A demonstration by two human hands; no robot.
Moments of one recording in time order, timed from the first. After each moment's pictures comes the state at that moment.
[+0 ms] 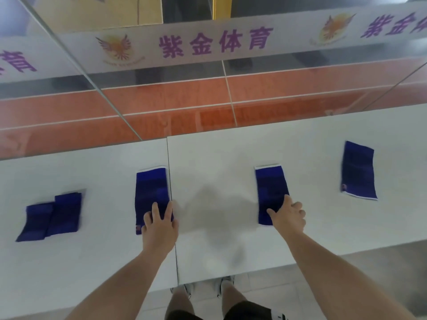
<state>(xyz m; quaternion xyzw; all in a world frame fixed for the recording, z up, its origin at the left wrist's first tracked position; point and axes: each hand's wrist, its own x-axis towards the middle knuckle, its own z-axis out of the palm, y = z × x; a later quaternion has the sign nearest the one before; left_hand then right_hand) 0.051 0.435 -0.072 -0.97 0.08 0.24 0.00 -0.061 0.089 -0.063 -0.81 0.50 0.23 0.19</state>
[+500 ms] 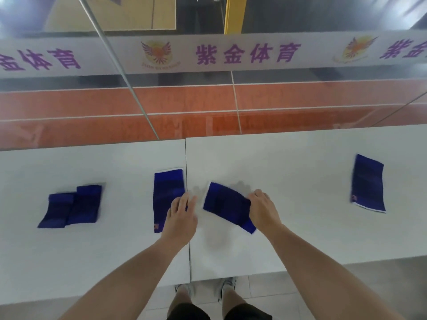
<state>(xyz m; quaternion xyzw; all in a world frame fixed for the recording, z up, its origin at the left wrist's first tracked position) 0.063 0.432 -0.046 -0.95 0.24 0.17 -0.09 0.002 0.171 -0.027 -0.95 0.20 0.16 0.20</state>
